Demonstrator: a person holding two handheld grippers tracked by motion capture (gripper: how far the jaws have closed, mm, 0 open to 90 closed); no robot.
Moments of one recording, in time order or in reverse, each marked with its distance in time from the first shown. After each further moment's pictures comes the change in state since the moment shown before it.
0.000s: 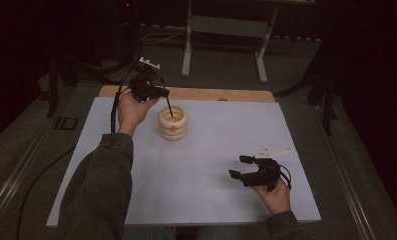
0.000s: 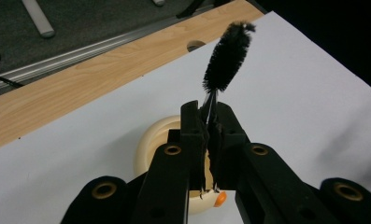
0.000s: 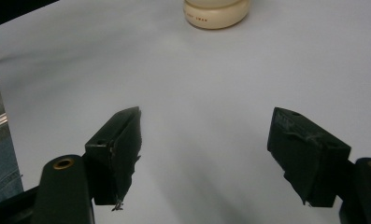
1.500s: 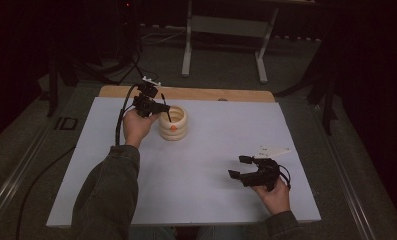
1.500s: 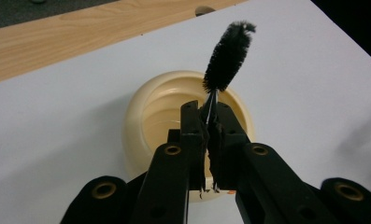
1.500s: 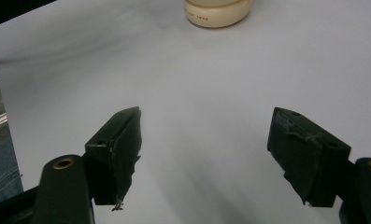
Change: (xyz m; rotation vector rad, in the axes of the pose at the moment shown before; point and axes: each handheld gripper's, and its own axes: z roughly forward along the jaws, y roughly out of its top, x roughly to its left) left arm 0.007 -0.043 0.043 0.052 -0.004 -0.079; right arm 0.000 0.000 0.002 0.004 0.005 0.003
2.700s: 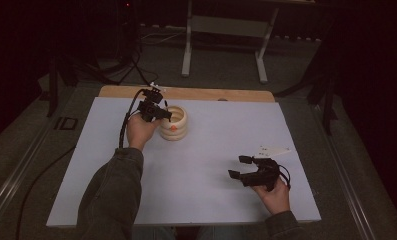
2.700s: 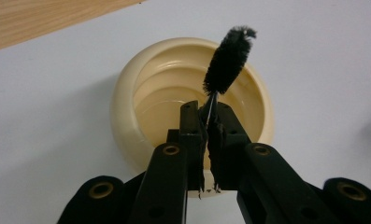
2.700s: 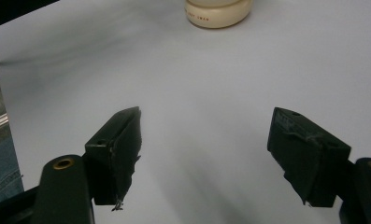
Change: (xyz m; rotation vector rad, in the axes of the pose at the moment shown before) left arm -0.003 -0.007 0.022 0.082 0.025 0.010; right arm 0.000 0.000 0.000 -0.002 0.002 0.001
